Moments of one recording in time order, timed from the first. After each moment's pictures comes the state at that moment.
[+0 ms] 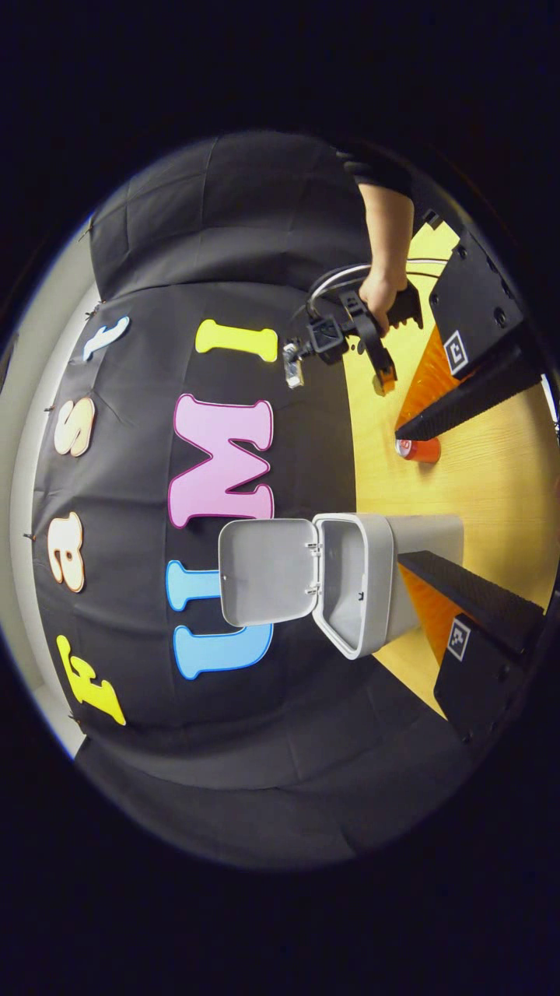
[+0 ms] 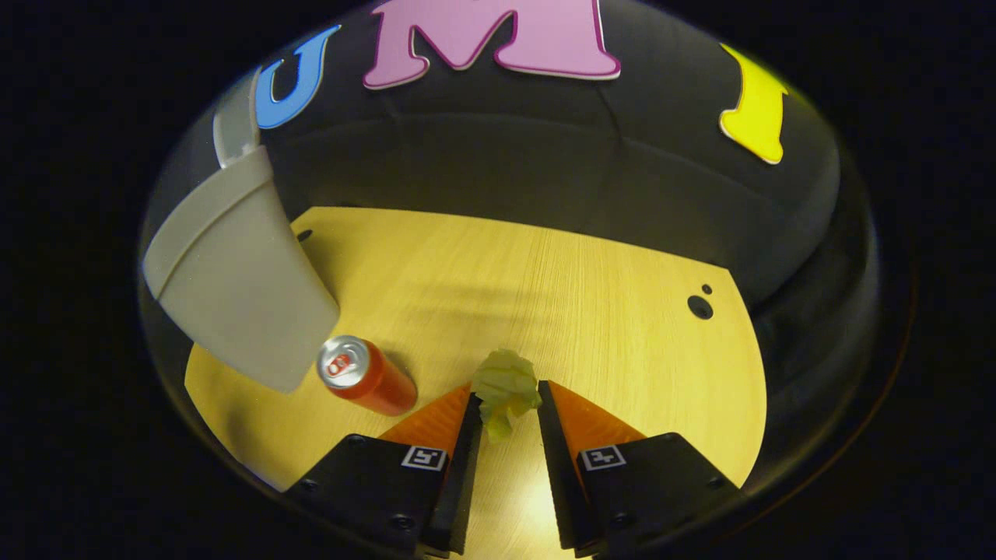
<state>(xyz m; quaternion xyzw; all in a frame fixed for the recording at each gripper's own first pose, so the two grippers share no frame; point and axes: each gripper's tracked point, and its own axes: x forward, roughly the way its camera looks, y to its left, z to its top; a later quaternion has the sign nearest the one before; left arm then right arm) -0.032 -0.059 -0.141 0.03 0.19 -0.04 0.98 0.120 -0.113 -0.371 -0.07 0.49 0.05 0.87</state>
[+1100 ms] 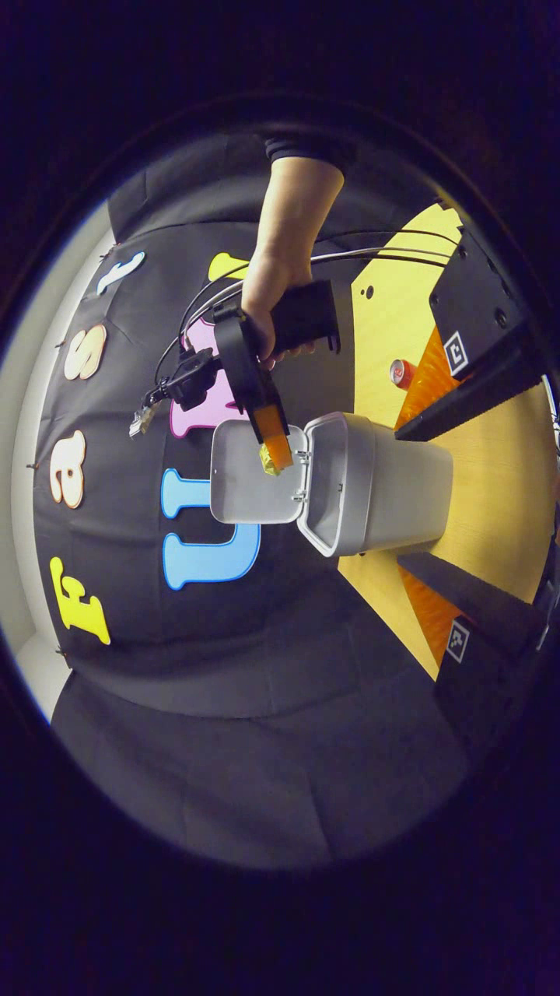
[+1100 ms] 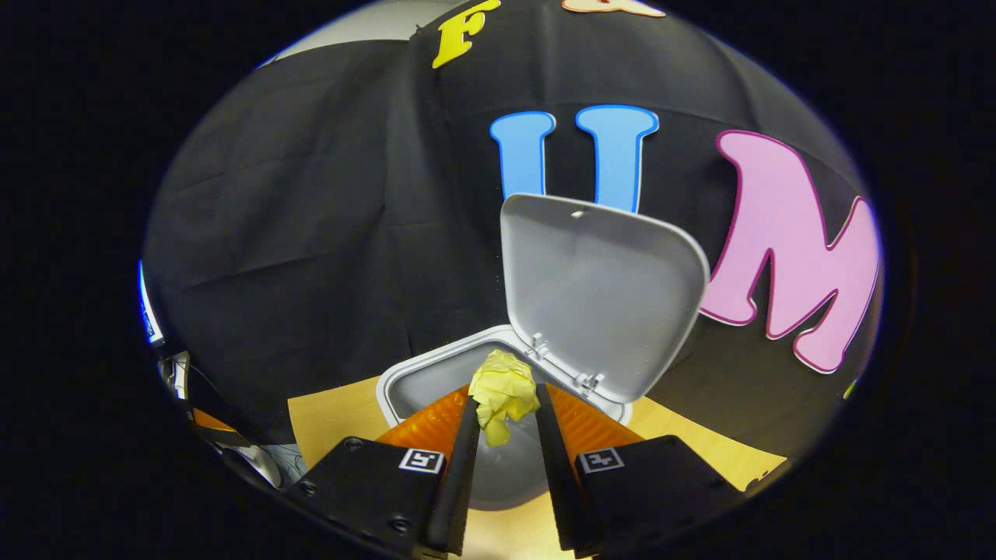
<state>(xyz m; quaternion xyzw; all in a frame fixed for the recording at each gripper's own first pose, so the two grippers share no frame) -0.072 0.055 -0.145 0.00 0.19 0.09 0.98 0.166 0.241 -0.208 -0.10 0.33 0.37 0.86</state>
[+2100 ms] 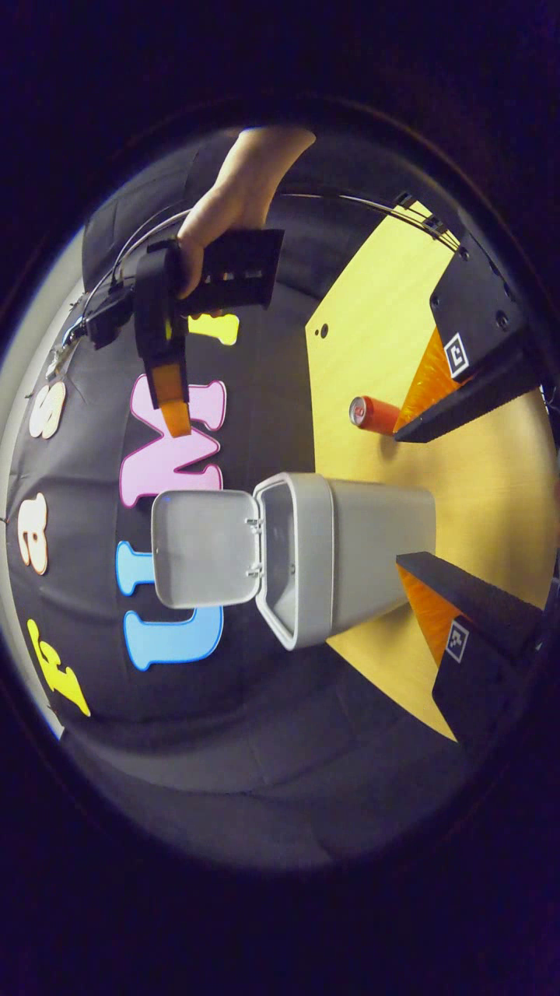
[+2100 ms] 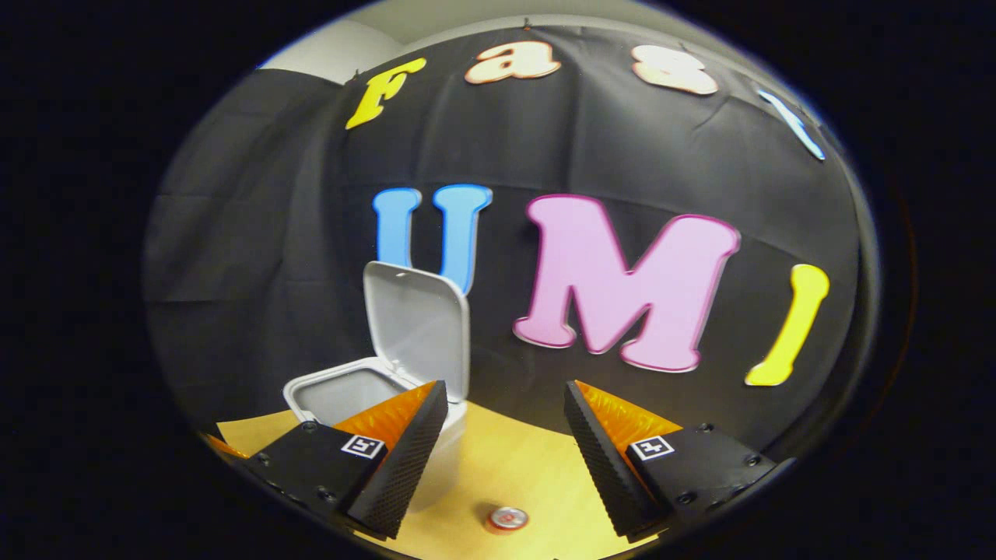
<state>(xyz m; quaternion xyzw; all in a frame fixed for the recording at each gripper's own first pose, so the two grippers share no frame) -0.020 -0.020 -0.240 0.03 0.26 -0.06 0.96 0.173 0.046 -0.110 -0.10 0.16 0.15 0.97</state>
